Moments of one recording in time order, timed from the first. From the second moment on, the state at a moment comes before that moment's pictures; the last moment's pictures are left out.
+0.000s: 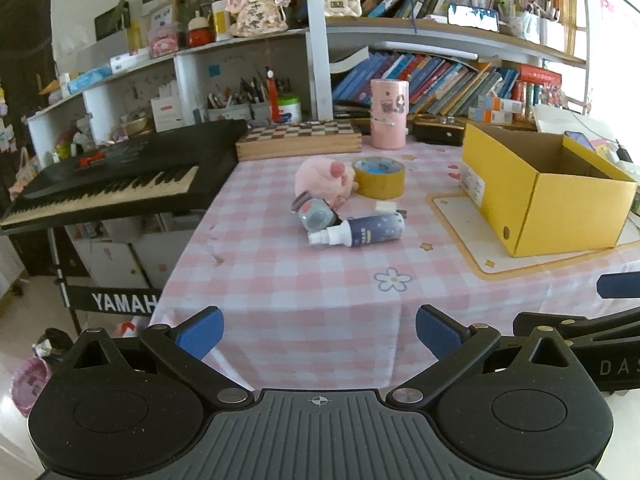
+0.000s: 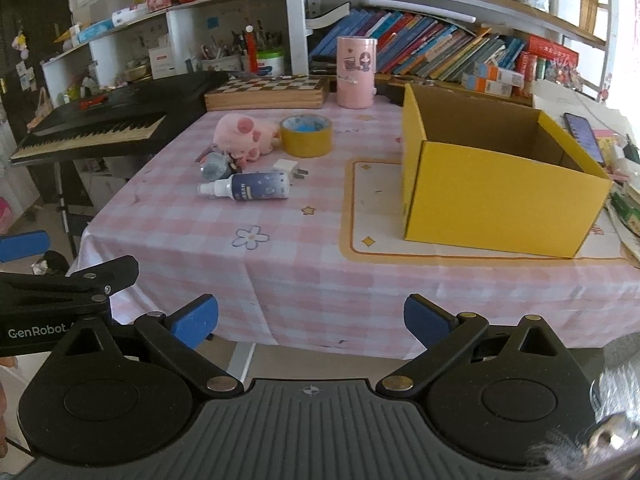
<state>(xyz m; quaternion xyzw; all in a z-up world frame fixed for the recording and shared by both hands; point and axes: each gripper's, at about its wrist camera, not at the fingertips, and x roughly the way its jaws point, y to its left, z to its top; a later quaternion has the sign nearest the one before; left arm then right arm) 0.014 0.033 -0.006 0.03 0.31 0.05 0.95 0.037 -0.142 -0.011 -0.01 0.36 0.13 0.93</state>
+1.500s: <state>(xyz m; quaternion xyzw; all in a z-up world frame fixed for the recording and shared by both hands) 0.133 0.081 -0.015 -0.02 0.35 0.21 0.91 0.224 -0.062 -0.043 -0.20 0.34 0.34 0.85</state>
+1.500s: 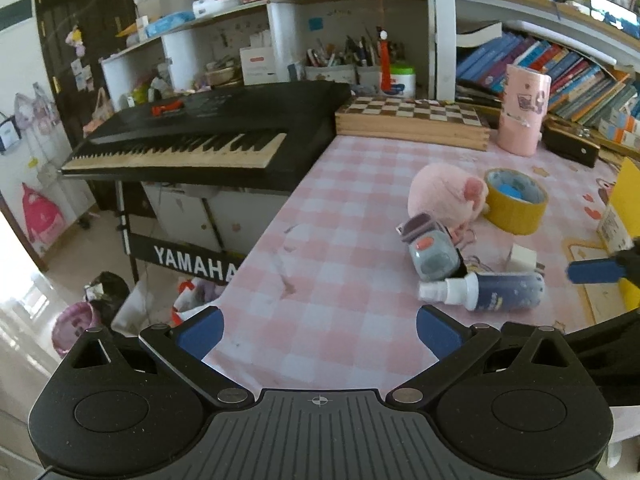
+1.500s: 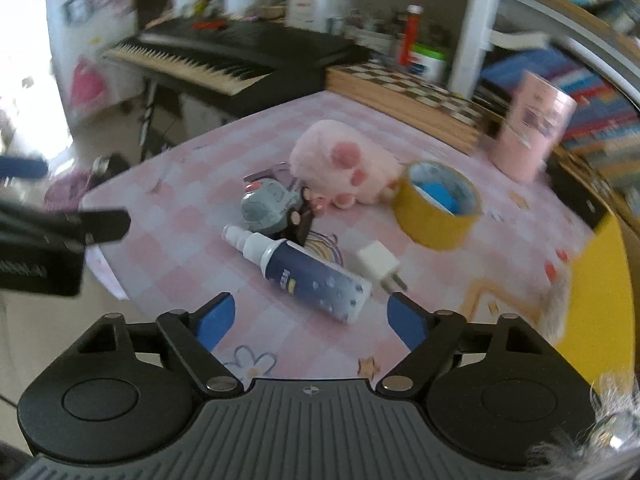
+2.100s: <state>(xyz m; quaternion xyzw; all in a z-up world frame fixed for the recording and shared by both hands) 0.185 0.077 -0.026 -0.02 0.38 0.17 0.91 0.258 -0.052 -0.063 -0.31 0.37 0.41 0.77</state>
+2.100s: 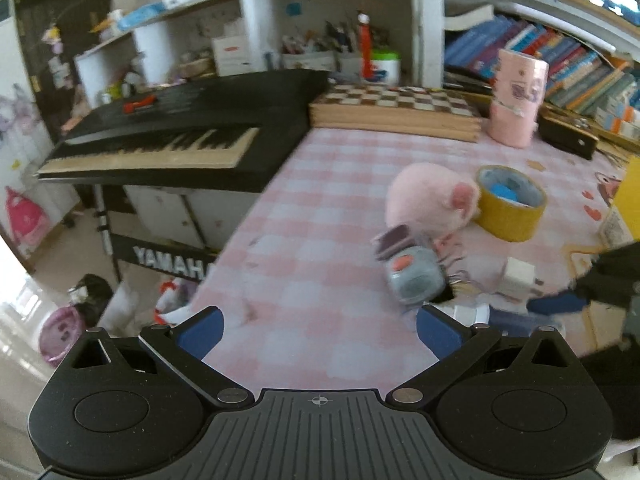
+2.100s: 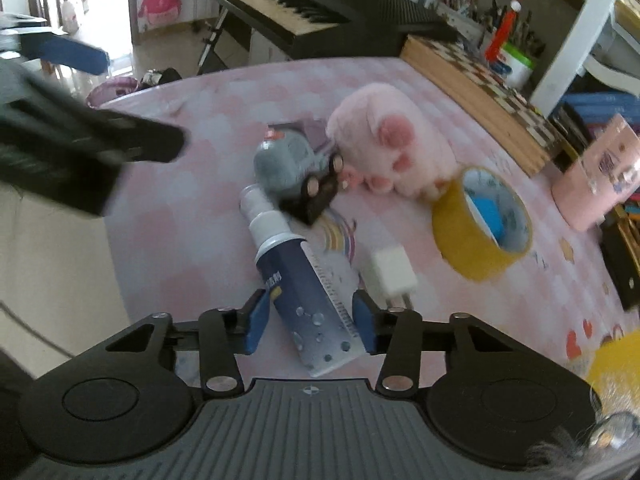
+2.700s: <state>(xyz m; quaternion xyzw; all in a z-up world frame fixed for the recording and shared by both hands) 0.264 0.081 -0.060 -0.13 0.41 0.11 0.89 0.277 -0.085 -0.067 -0.20 0.45 0.36 0.79</state>
